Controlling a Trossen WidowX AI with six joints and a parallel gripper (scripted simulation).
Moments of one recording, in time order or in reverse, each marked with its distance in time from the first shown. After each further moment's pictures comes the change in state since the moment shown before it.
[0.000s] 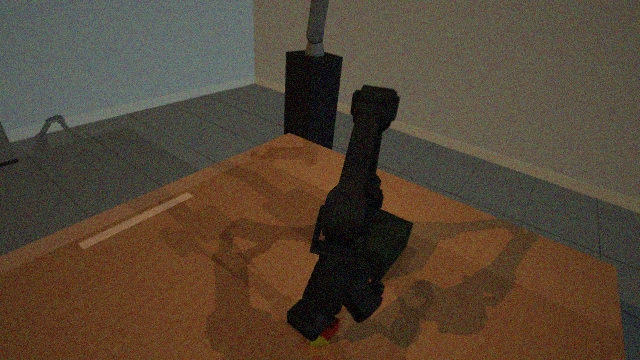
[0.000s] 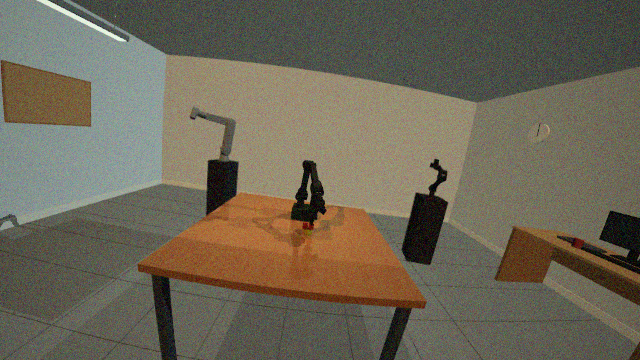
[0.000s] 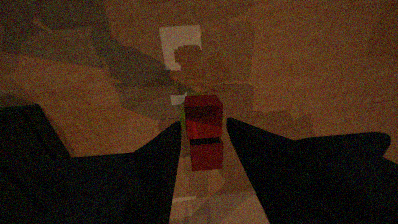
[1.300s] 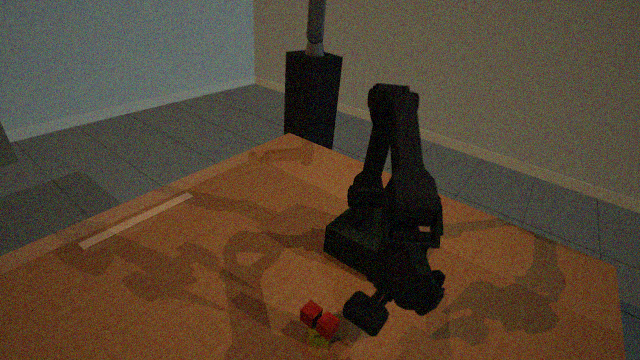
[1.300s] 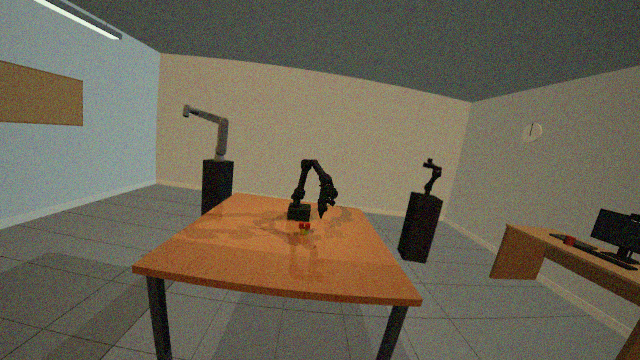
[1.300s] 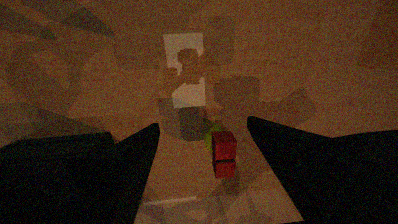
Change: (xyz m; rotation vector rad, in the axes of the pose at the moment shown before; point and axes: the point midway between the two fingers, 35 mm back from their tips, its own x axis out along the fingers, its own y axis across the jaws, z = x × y) arm -0.053 0.039 0.081 -0.012 -0.010 0.000
